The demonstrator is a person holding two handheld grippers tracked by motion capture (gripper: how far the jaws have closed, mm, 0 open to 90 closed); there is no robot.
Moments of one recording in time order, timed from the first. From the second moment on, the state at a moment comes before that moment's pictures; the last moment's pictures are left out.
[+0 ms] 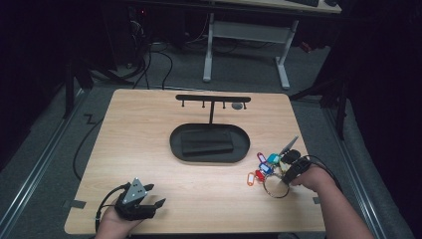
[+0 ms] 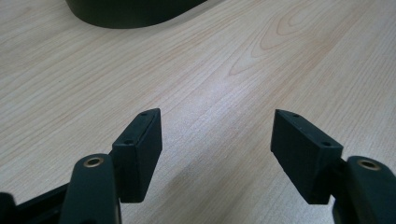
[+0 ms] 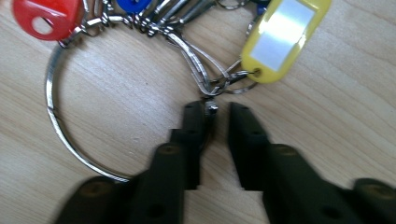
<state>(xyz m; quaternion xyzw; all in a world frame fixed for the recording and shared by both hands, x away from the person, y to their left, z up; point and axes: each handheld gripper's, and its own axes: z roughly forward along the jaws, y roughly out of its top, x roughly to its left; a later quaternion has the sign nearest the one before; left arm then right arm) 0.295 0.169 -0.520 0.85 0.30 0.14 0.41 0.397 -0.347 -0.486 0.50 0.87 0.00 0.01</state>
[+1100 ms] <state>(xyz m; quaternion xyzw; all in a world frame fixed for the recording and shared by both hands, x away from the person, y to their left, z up) 0.296 0.168 -0.521 0.85 0.30 0.14 0.41 0.356 -0.314 -0.378 0.44 0.90 0.00 0.08</state>
